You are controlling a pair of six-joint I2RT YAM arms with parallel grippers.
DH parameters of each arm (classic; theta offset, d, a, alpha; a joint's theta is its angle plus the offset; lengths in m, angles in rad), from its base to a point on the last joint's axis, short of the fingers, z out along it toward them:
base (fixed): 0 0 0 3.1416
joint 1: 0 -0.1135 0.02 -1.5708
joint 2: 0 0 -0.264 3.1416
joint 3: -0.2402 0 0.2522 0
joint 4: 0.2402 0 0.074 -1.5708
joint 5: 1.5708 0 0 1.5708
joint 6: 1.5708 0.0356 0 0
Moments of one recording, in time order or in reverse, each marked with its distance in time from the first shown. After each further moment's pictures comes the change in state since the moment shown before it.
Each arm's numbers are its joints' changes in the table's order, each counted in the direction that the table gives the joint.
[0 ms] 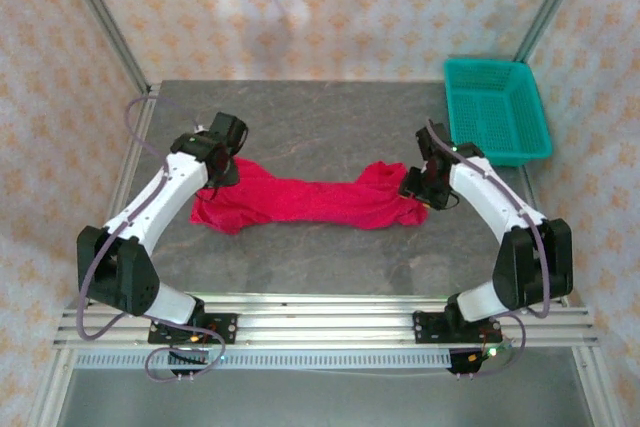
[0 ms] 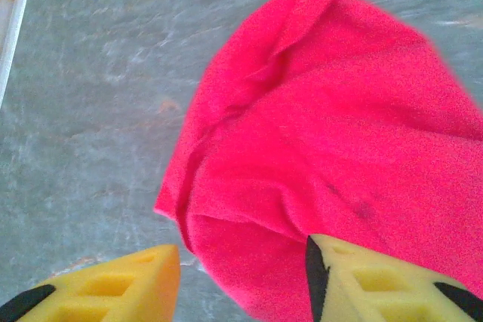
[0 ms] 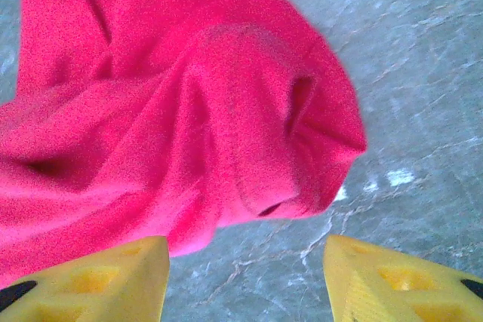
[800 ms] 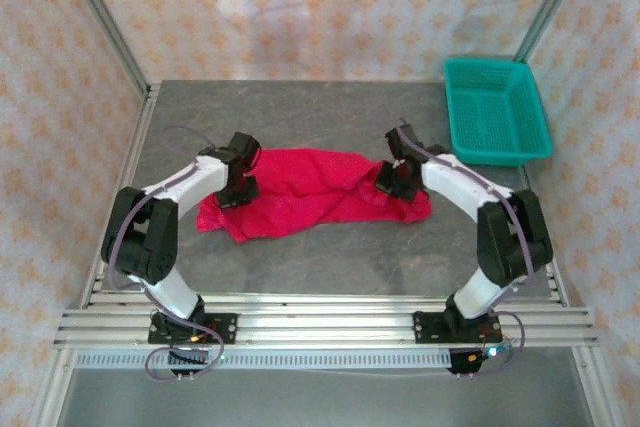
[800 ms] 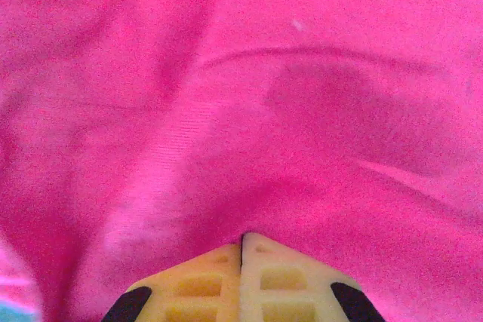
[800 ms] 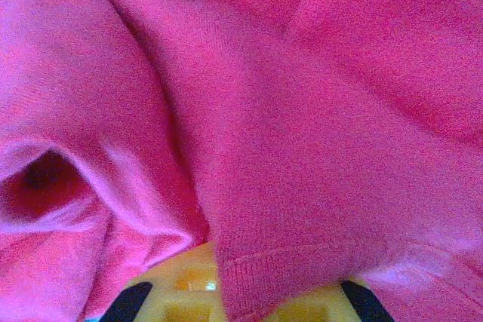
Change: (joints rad) left arm -0.047 -0.194 0.169 -0.238 0.270 -0.079; right arm -0.081 -0.149 -0.016 -0.264 -0.026 0.153
